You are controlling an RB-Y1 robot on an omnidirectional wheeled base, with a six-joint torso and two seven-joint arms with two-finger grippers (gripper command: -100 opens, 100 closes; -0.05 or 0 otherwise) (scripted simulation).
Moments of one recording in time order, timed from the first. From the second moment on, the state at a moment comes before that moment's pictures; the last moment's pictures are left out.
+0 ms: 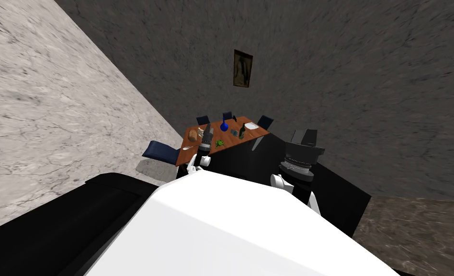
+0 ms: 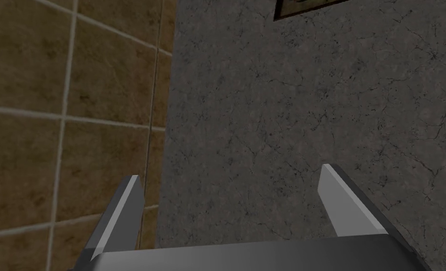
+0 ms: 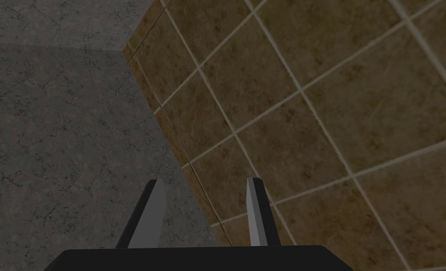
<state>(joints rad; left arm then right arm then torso) 0.32 0.14 -0.07 -2.06 -0.07 -0.46 -0.07 0.50 -0.02 -0.02 -2.33 0.12 -0.62 0.03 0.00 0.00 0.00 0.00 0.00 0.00</state>
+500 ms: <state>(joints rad) 0.21 0.15 -0.12 -1.93 -0.09 -0.36 -0.07 0.50 -0.02 -0.02 -2.33 0.12 -0.62 0.03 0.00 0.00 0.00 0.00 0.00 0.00</state>
